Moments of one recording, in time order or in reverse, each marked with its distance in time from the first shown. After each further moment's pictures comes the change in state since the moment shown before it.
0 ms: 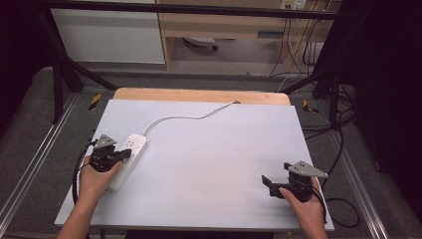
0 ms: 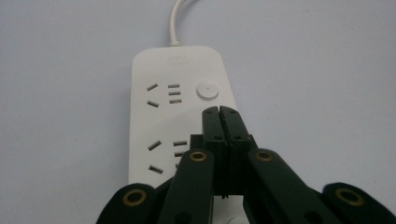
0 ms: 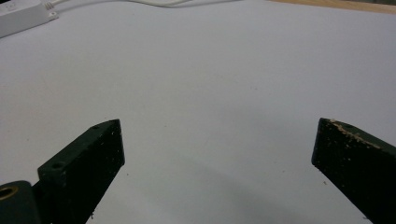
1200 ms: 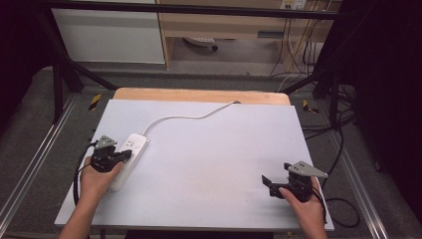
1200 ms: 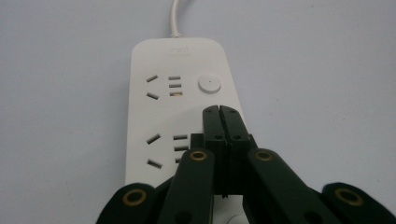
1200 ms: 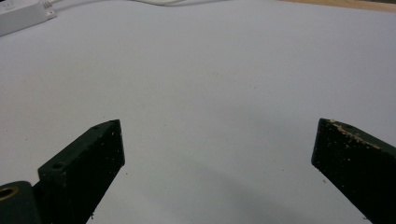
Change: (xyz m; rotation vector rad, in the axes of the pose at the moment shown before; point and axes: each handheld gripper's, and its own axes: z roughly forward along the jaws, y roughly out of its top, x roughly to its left) left arm 0.000 -0.003 0.003 0.013 0.001 -0.022; right arm 0.000 0.000 0.000 0.007 -0.005 0.005
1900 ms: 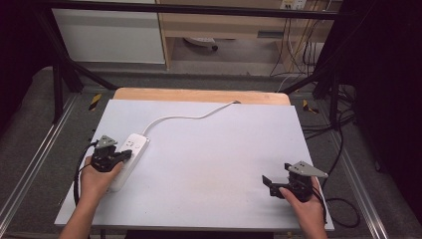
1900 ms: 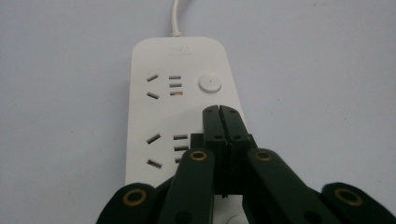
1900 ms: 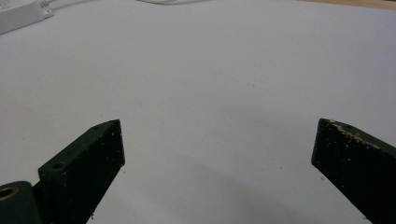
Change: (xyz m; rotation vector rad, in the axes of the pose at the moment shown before) left arm -0.001 0.001 0.000 0.007 0.009 -0.001; right arm -0.001 -0.001 0.000 0.004 -0.005 0.002
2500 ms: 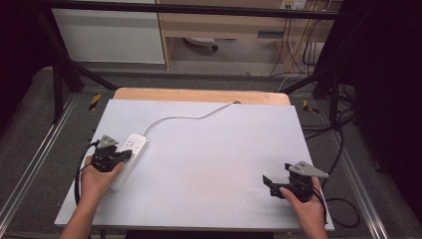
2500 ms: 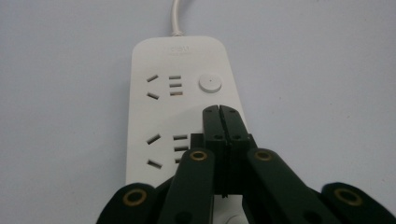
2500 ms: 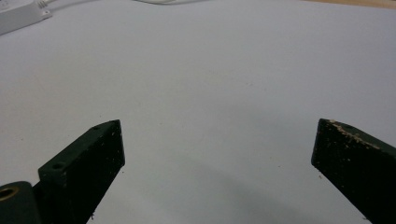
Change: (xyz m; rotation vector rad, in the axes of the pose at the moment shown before) left arm -0.002 0.002 0.000 0.014 0.016 0.020; right arm -0.001 0.000 -0.001 0.000 -0.003 0.005
